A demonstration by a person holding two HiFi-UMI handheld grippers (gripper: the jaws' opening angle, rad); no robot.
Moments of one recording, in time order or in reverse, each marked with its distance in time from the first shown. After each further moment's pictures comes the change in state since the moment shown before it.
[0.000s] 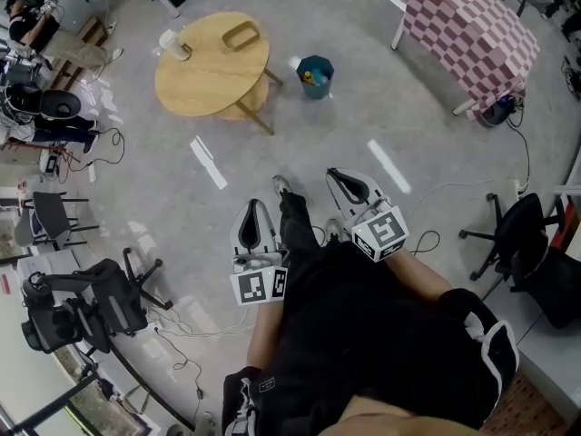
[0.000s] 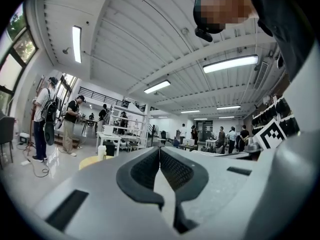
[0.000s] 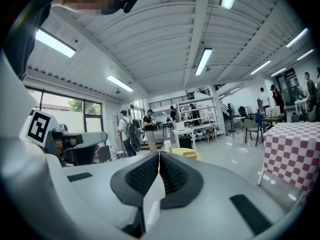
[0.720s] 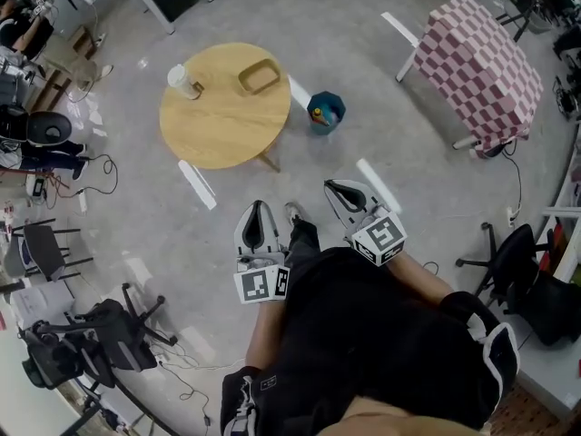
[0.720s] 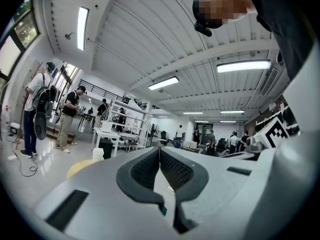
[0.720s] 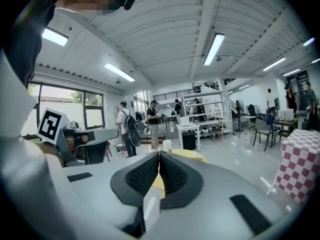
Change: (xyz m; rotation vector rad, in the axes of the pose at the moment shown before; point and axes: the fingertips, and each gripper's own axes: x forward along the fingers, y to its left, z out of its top) left arm 0.210 0.168 0.002 -0.072 0.019 -0.025; right arm 0.248 -0.056 0.026 -0.053 0.105 0.052
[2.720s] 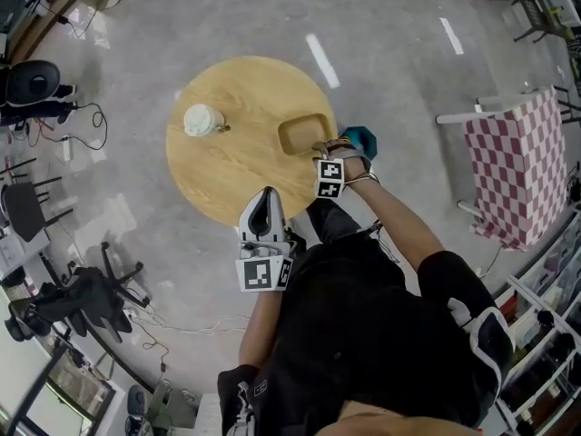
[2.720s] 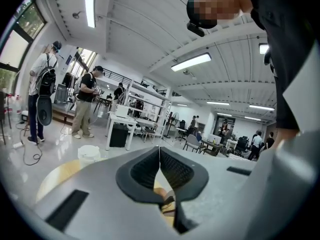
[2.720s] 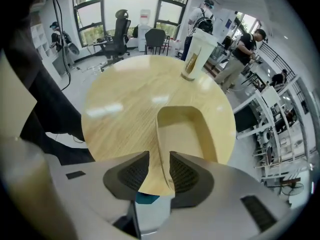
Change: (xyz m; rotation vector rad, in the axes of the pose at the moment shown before) left arm 0.392 0.194 -0.049 -0.105 0.155 0.201; right arm 0.470 -0.285 -0.263 -0.966 0.953 0.570
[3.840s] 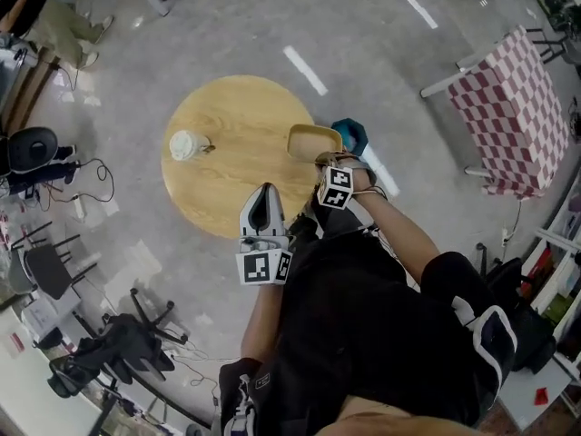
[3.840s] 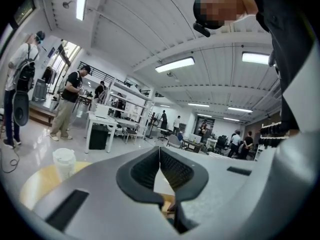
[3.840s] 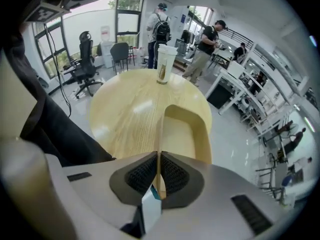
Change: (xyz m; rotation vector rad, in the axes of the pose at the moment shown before) left arm -0.011 -0.028 0.019 0.035 -0.001 -0.194; right arm -0.082 0.035 0.000 0.392 -0.064 -0.082
